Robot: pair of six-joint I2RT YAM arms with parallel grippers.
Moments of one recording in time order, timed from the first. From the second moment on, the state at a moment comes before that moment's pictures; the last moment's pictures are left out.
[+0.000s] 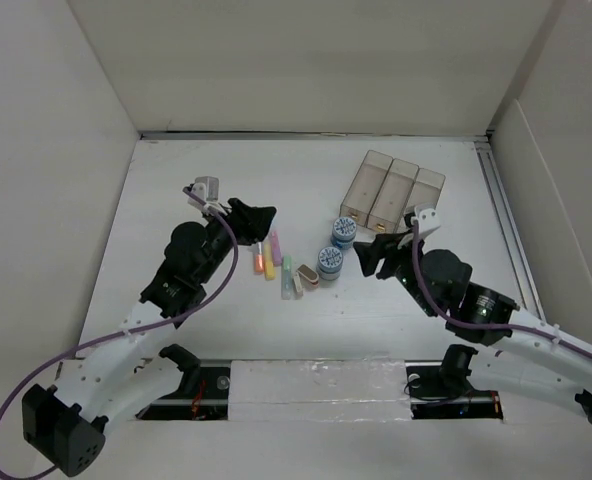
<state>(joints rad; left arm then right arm) -0.57 0.80 0.66 0.15 -0.07 -0.60 1.04 0.75 0.79 -0.16 0.57 0.31</state>
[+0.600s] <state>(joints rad) -0.57 0.84 0.55 0.08 -0.09 -0.62 1.04 0.86 0.75 -0.26 0.44 0.40</state>
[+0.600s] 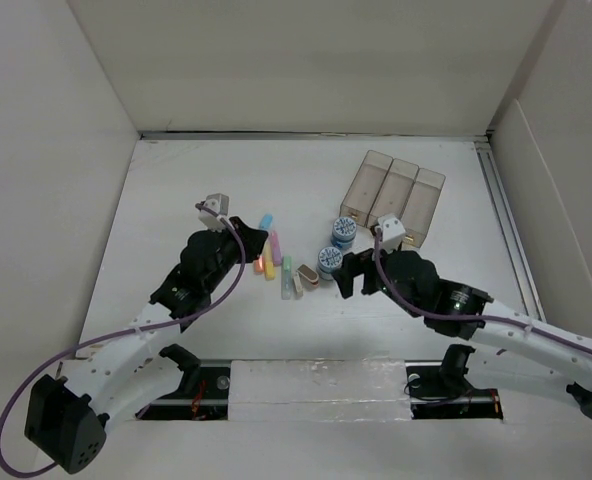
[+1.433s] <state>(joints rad) -0.57 0.96 0.49 0.16 -0.11 -0.60 0.82 1.48 0.88 -0.12 0.24 0.38</state>
